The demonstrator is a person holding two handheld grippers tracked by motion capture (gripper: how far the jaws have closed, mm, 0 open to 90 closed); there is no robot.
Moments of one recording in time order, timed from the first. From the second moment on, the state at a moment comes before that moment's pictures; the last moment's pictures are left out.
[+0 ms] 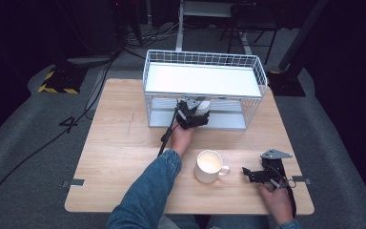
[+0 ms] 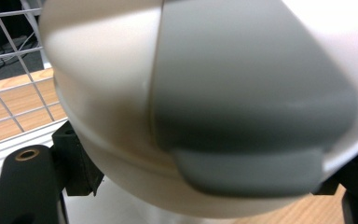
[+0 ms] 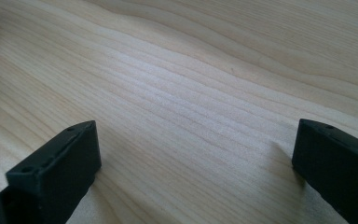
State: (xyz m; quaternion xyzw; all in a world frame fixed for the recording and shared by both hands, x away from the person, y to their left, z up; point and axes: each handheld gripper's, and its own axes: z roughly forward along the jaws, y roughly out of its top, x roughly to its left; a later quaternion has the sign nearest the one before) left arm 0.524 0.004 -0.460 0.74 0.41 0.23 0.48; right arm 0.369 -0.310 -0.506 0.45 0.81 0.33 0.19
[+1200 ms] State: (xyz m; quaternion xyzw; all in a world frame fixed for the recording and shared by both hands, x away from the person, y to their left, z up) left arm 0.546 -0.003 -0.469 0.74 0.42 0.23 0.47; right arm 0.369 -0.310 -0.506 0.45 0.81 0.33 0.19
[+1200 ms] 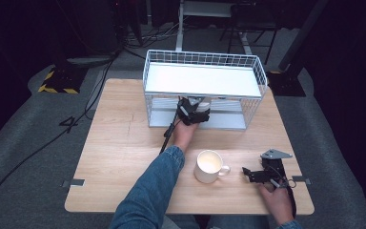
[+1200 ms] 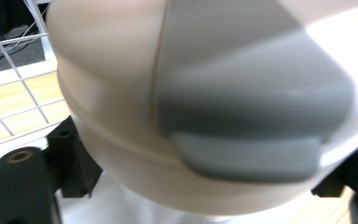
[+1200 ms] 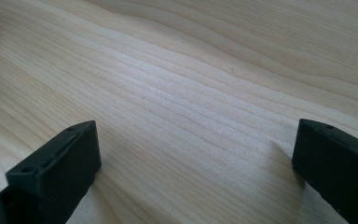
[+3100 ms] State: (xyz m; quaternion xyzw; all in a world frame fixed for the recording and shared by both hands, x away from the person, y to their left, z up) left arm 0.430 0.074 -0.417 0.73 0.40 0.20 0.51; right arm 0.370 -0.308 -0.506 0.45 0.81 0.33 0.19
